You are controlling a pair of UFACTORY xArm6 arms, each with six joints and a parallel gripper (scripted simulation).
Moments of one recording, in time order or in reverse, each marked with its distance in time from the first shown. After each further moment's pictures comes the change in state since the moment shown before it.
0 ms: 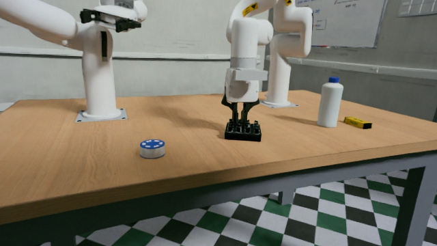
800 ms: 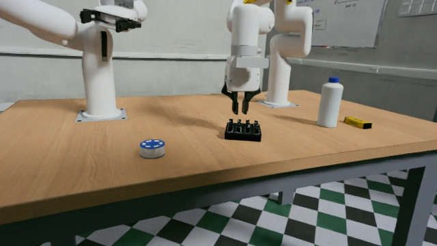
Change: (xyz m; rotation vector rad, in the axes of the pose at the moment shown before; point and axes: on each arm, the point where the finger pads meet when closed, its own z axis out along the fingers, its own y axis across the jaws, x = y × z) left arm 0.000 0.000 -0.033 0.000 0.000 0.000; right arm 0.000 0.000 0.000 0.000 0.000 0.000
